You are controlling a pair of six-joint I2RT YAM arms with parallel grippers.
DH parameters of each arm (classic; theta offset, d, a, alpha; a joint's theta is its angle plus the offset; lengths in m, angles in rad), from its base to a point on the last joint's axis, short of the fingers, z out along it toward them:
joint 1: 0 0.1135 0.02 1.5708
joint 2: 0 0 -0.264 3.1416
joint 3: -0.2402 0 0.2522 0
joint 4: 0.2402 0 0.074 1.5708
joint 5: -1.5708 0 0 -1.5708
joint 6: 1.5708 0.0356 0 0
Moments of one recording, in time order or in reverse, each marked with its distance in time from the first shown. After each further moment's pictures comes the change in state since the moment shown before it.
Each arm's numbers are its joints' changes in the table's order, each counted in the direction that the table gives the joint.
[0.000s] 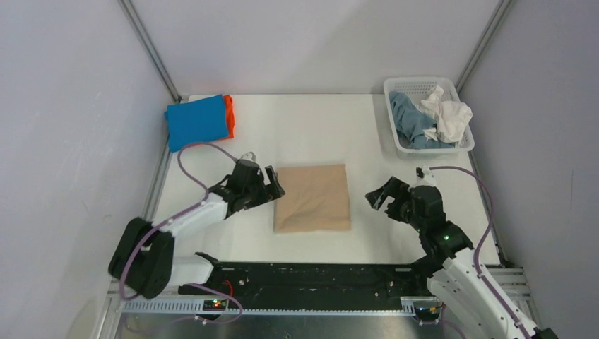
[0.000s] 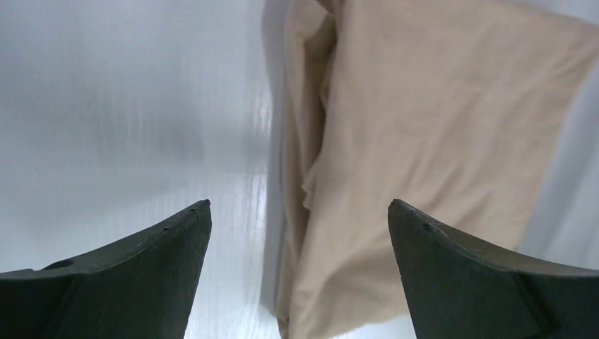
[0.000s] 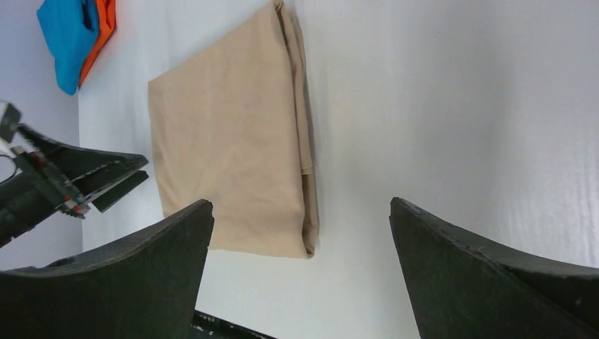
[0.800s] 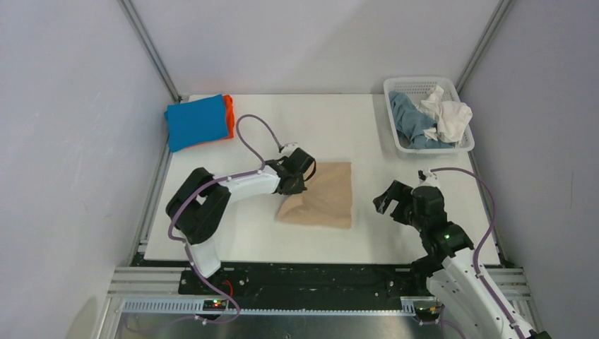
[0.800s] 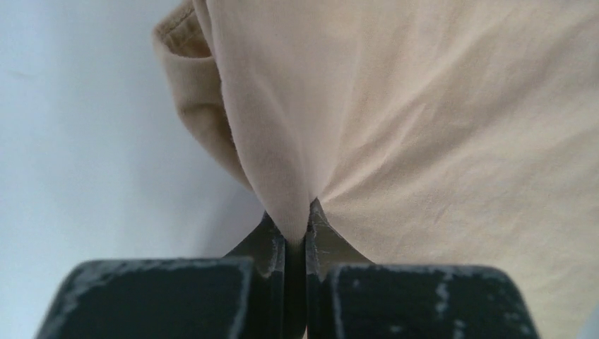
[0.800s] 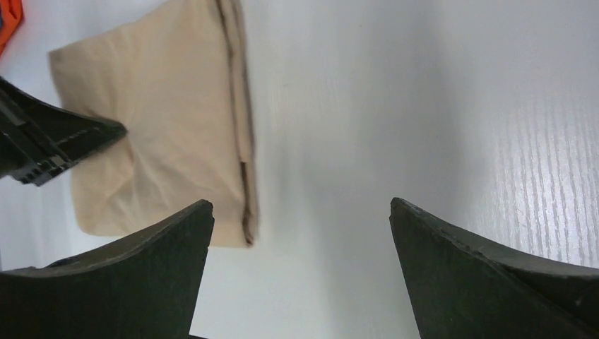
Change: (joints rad) left arm -0.251 -0.587 -0.493 0.166 0.253 -0.044; right arm -0.078 0.024 0.001 0.126 -0.045 -0.108
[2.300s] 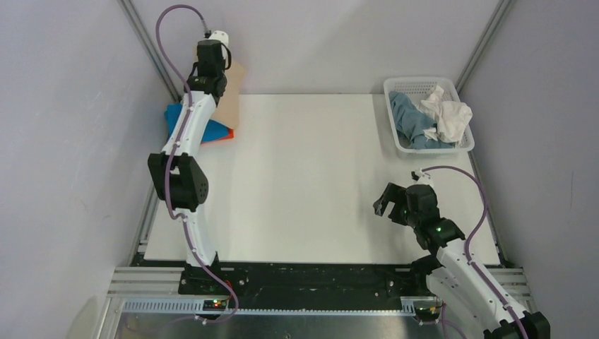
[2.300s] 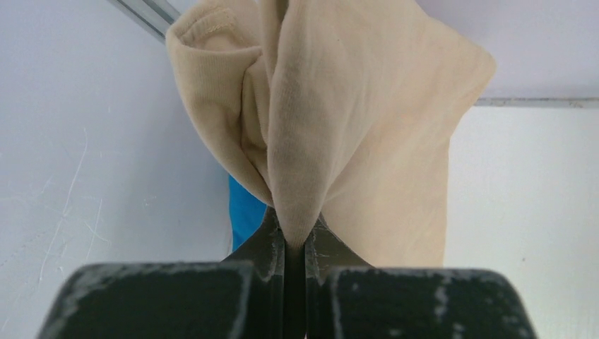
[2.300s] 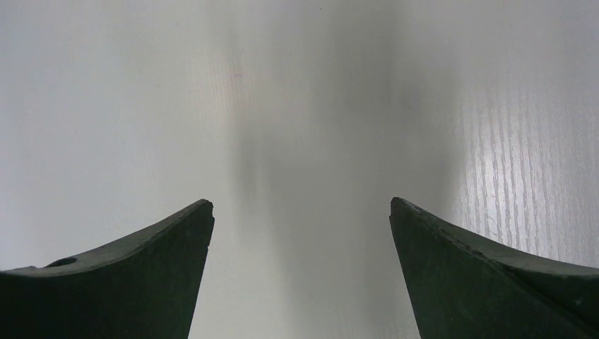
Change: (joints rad) left arm 0.640 -0.232 -0.969 0.082 0.192 1.048; right arm -0.008 -0.111 0.047 -0.074 -0.034 -0.076
